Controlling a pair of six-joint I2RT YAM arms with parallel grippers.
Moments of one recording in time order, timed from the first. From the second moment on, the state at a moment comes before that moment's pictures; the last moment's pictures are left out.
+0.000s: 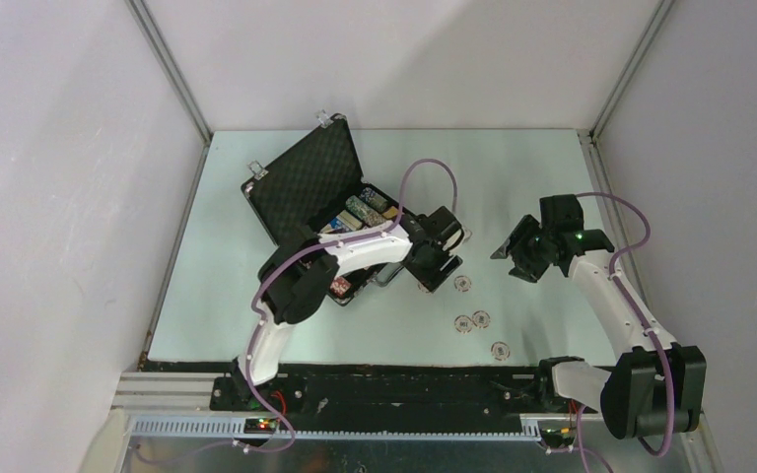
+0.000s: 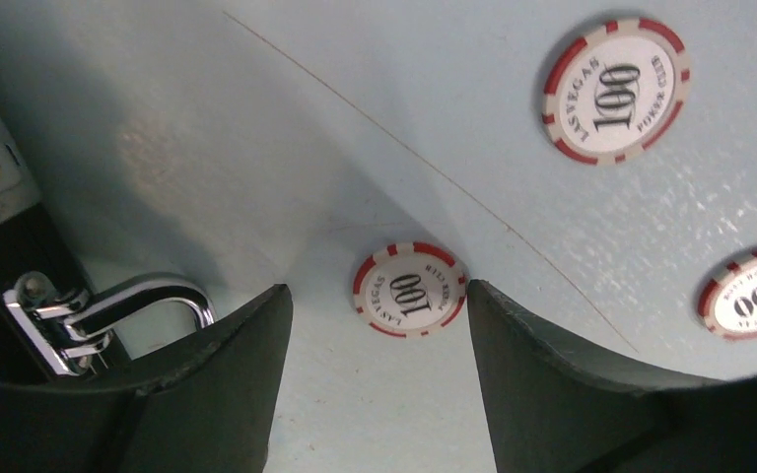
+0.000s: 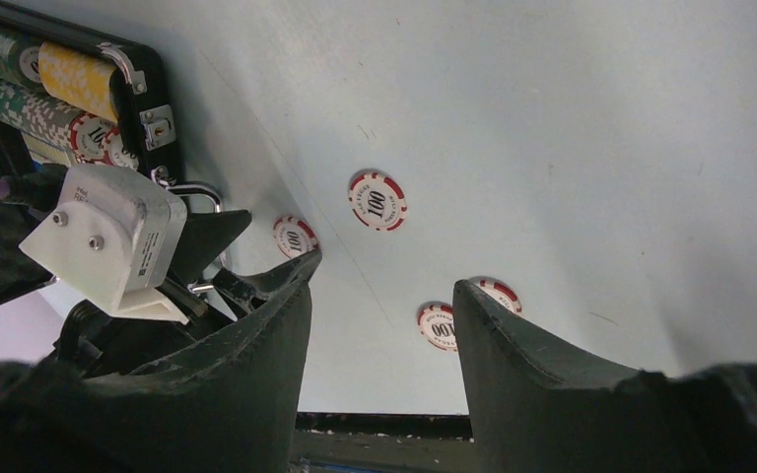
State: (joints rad) left arm -0.93 2.11 1.58 -0.65 0.01 -0.09; right arm 0.09 1.17 0.86 -0.72 -0.18 0.82
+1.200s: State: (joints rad) left arm -0.97 2.08 1.52 -0.60 0.02 -0.11; right arm 0.20 1.30 0.86 -0.64 -0.28 0.80
